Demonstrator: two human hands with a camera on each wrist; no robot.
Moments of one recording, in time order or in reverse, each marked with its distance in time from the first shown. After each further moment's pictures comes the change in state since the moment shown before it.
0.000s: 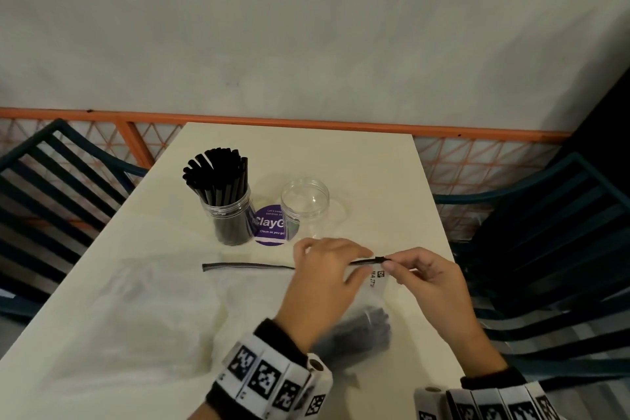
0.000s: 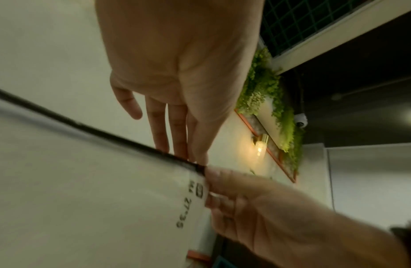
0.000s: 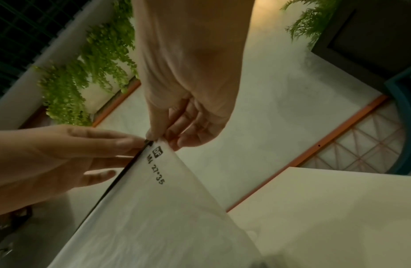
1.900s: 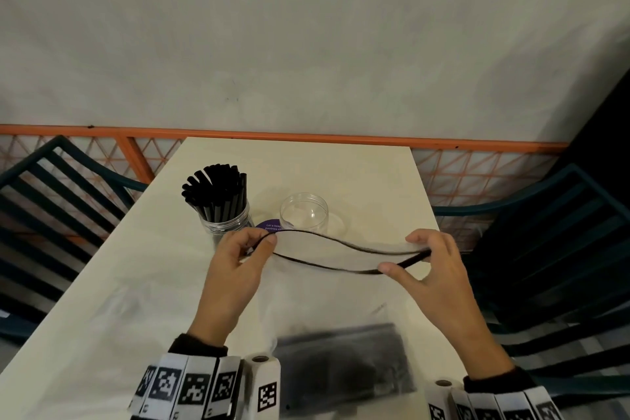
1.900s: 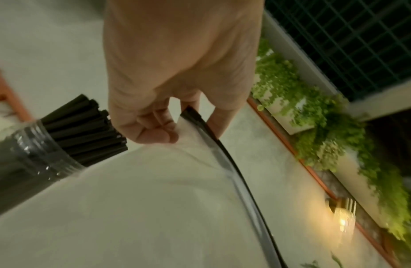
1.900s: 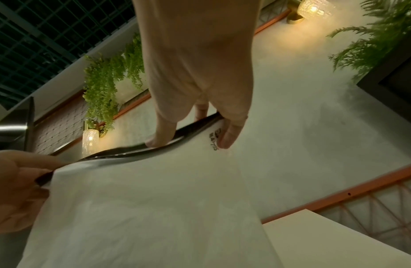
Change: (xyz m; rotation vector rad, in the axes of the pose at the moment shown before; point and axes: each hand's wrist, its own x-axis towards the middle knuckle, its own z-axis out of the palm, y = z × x) left_hand -0.001 -0.057 -0.058 -0.624 0.329 -0.508; right_hand 0.019 -0.024 -0.002 -0.459 0.102 -0.084
